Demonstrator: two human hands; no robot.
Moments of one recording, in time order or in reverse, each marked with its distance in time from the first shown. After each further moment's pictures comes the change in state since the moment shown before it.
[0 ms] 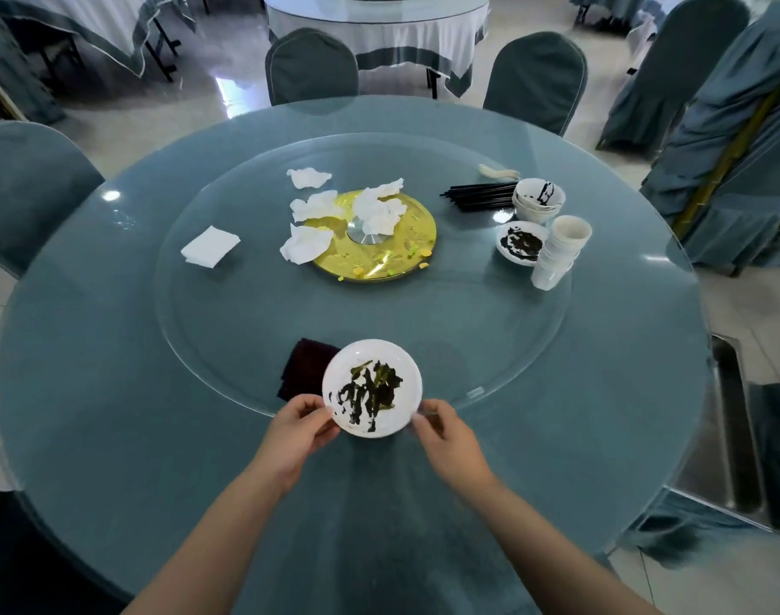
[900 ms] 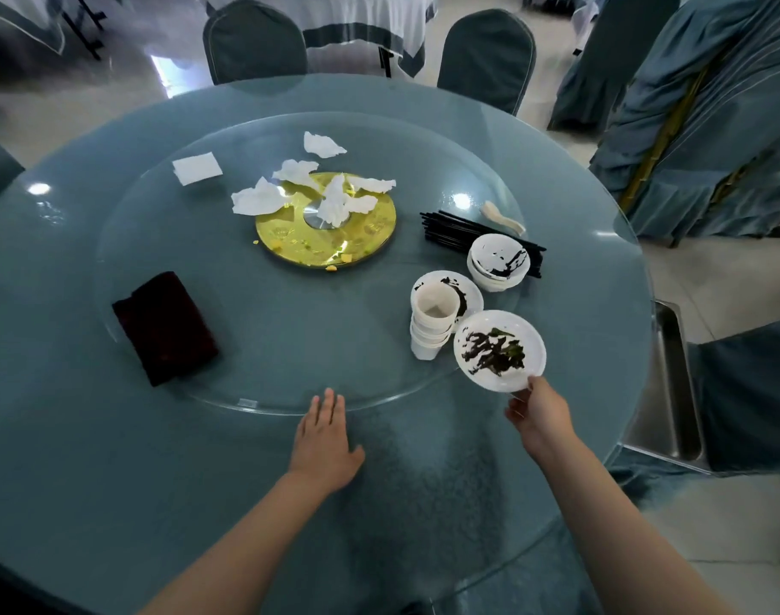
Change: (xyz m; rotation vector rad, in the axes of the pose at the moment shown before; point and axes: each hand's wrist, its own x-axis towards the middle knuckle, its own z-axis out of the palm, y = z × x) left_hand 0.016 -0.068 0.047 1.576 -0.154 0.314; right_hand 0.012 0.037 -0.121 0.803 0.558 0.481
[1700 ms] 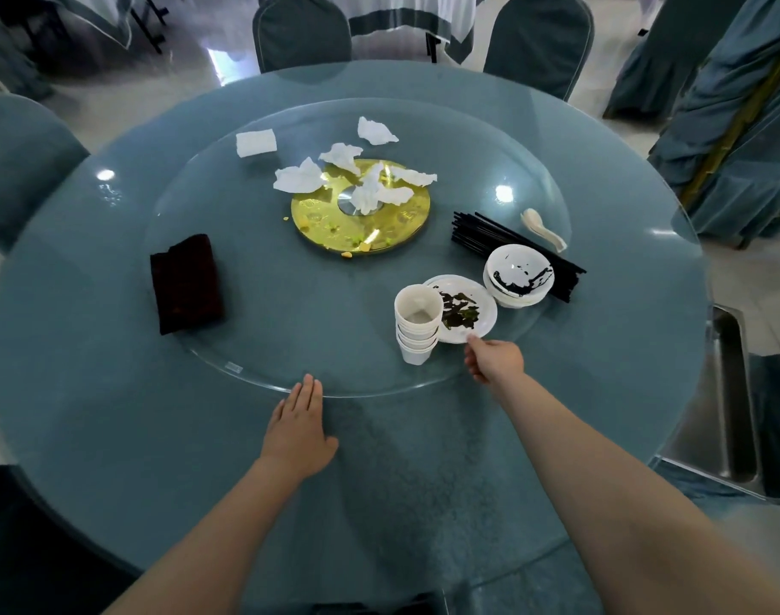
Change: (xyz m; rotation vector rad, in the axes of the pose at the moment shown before) left_hand -0.010 -0.052 -0.007 0.090 0.028 -0.092; right_hand 0.038 0.011 0.086 -0.535 -0.201 -0.112
